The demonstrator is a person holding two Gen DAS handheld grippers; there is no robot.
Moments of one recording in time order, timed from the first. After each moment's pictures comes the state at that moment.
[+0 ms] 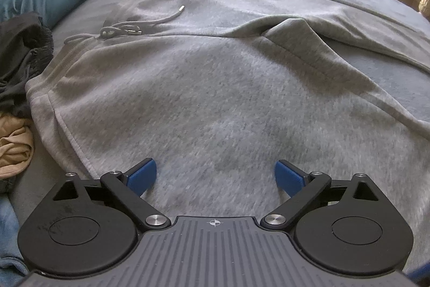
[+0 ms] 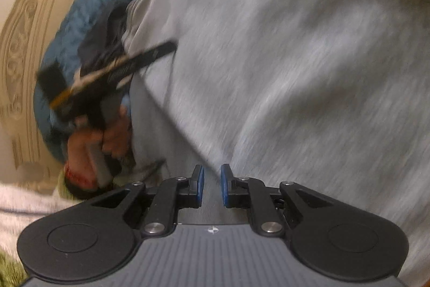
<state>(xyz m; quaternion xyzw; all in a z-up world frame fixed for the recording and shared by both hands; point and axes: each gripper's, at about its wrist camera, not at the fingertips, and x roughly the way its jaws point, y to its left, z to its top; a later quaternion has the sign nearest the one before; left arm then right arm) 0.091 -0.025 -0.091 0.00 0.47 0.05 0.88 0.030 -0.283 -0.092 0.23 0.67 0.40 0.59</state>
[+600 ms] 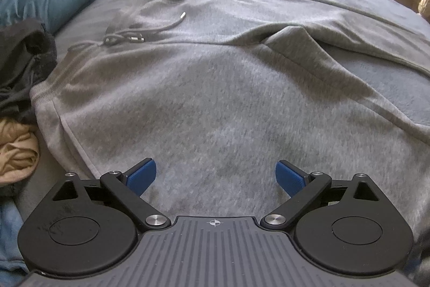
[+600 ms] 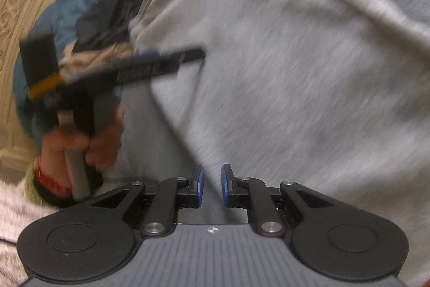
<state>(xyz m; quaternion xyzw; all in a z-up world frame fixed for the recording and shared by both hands) 0.090 -0.025 -0.081 0.00 0.46 0.05 0.89 0.030 -0.216 -0.074 0.12 0.63 0.44 0.63</state>
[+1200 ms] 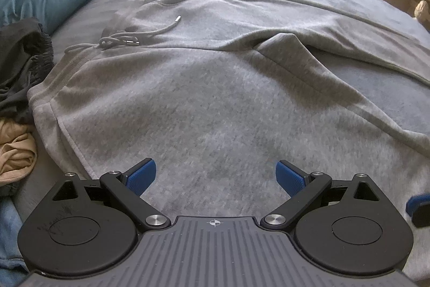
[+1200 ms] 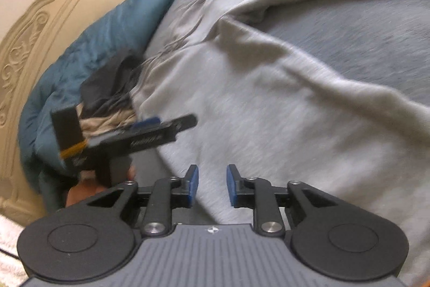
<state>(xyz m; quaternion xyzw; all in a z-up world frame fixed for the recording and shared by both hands) 0.091 -0.031 -0.074 -0.01 0.47 0.04 0.88 0.043 -0.281 -0.027 0.20 0.54 0.35 0.73</state>
